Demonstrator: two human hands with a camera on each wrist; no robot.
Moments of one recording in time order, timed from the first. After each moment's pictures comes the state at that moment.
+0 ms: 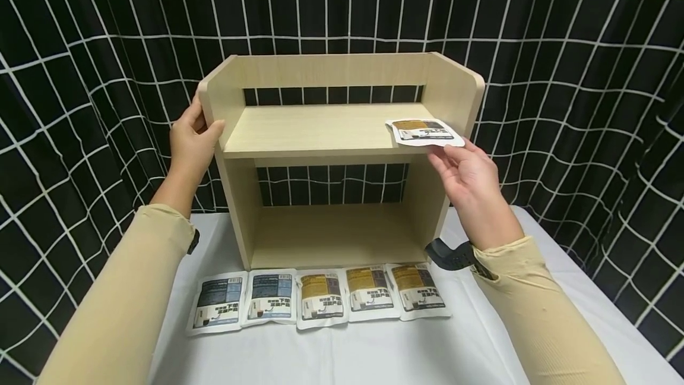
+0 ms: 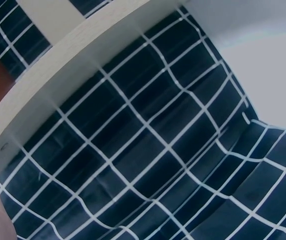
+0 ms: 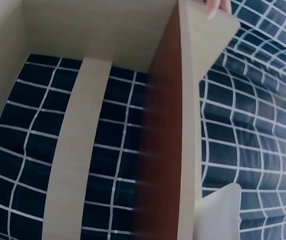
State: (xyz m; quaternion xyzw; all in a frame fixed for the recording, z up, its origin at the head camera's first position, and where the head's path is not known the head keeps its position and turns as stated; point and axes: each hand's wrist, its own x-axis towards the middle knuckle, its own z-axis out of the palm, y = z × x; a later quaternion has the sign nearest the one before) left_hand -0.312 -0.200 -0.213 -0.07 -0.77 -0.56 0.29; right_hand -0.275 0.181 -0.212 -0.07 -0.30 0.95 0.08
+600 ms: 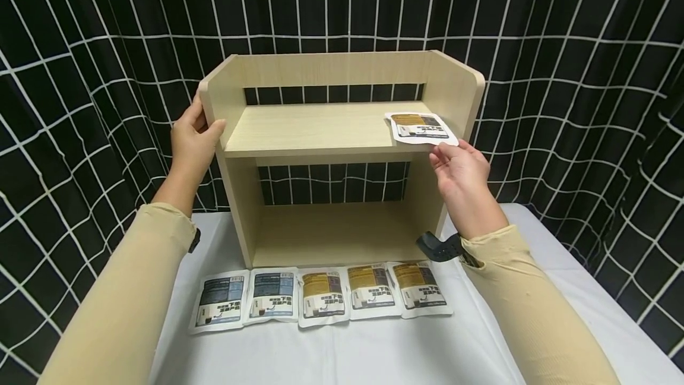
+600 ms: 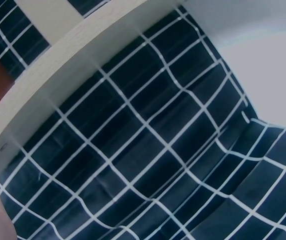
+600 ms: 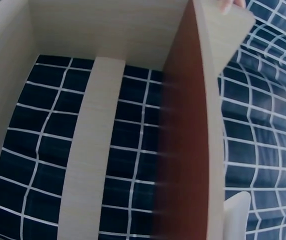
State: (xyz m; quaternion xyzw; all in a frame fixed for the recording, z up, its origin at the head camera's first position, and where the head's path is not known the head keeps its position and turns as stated) left_hand -0.314 -0.199 -0.215 -0.08 -0.77 -0.56 0.29; right_hand -0.296 0.173 -0.216 -0.16 -0.31 0.92 0.17
